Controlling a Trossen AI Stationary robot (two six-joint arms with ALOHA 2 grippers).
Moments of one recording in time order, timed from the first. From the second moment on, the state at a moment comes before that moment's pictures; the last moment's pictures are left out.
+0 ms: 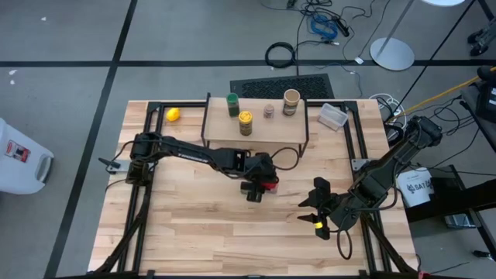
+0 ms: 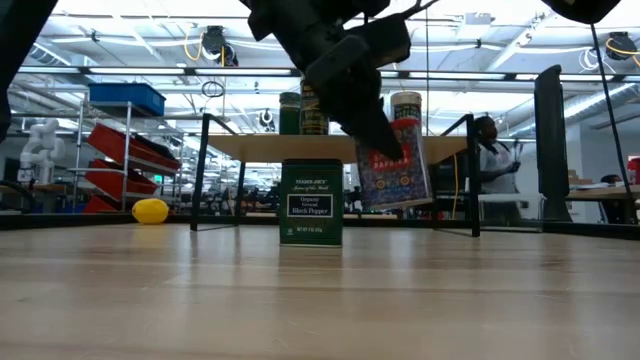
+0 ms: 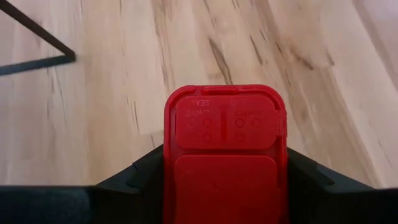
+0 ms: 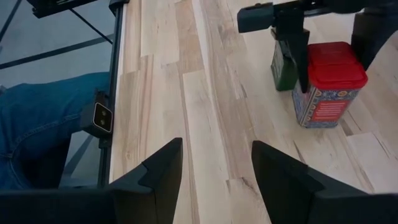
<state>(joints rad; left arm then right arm) -0.05 1.98 1.51 -0.41 0.05 0.18 0.73 1.23 1.00 -0.59 0.47 0.79</state>
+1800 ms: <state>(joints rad) -0.06 2.03 1.51 -0.47 0.06 0.13 0.73 1.23 1.00 -0.57 0.47 0.80</state>
